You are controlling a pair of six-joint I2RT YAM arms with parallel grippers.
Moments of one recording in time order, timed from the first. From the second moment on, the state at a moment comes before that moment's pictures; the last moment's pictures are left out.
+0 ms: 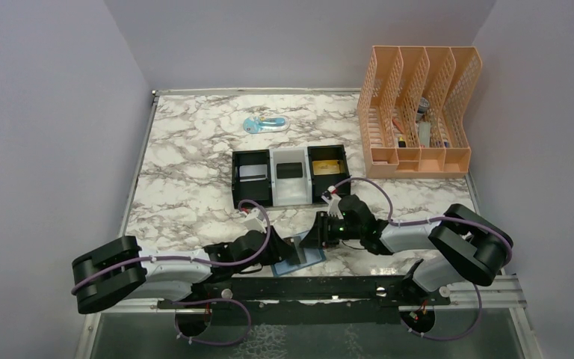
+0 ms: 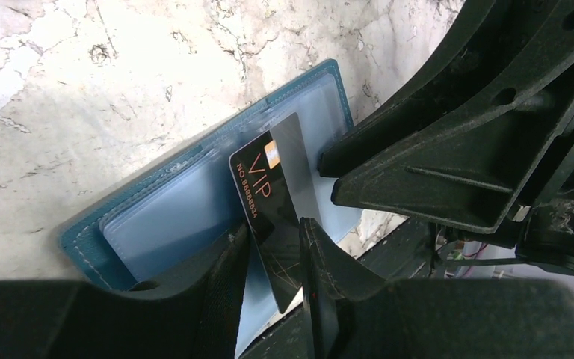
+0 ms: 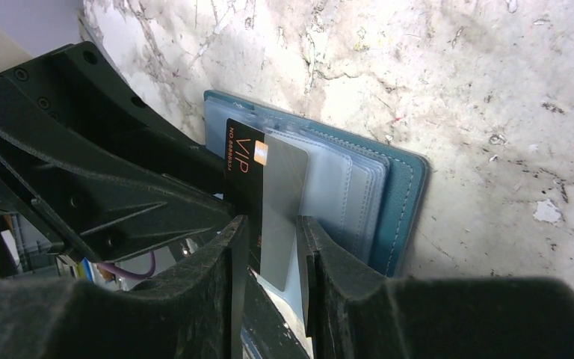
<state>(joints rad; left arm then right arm) -1.16 1.09 0.14 0.37 -0.23 -1.21 0.83 1.46 0.34 0.51 -0.42 0.85</state>
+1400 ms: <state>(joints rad) -1.16 0.75 0.15 0.08 -0.28 -1.19 0.83 1.15 0.26 0.40 -0.37 0.82</state>
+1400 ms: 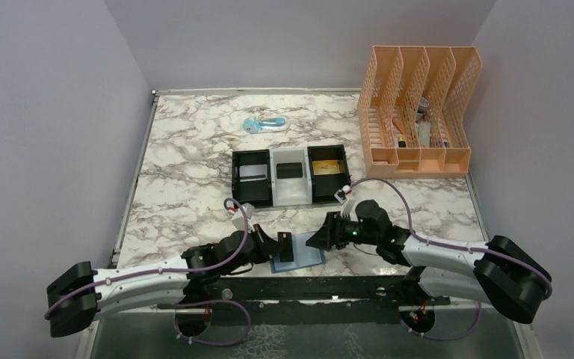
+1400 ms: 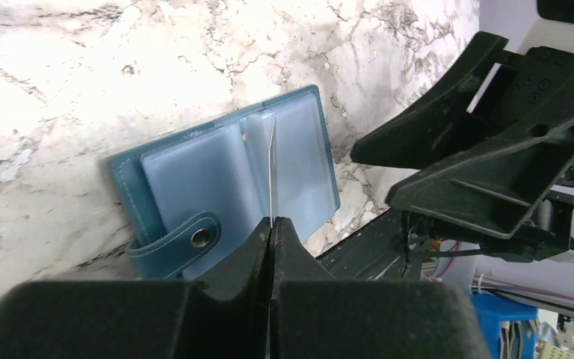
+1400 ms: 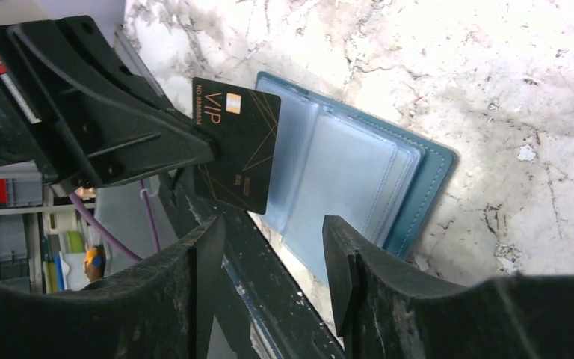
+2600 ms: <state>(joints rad) -1.16 0.79 0.21 0.21 -0.17 -1.09 0.83 0.81 0.13 0.50 -0.39 0.82</state>
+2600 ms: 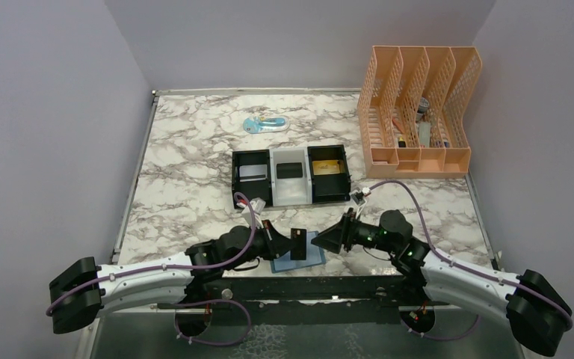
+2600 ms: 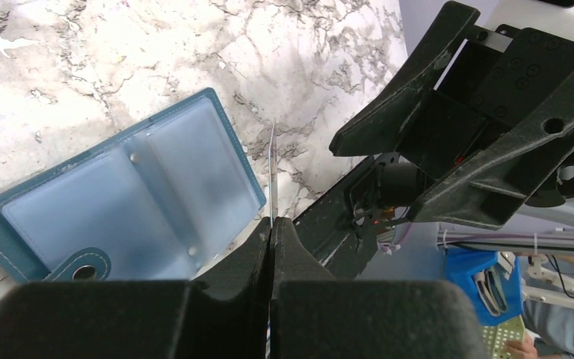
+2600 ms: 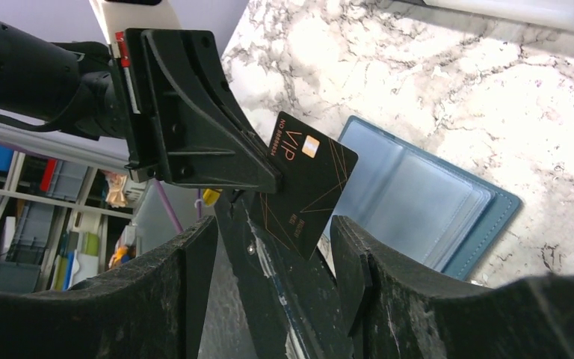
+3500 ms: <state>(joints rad) -1.16 0.79 0.21 0.23 -0.14 -1.08 0.83 0.84 0.13 0.46 -0.38 0.82</state>
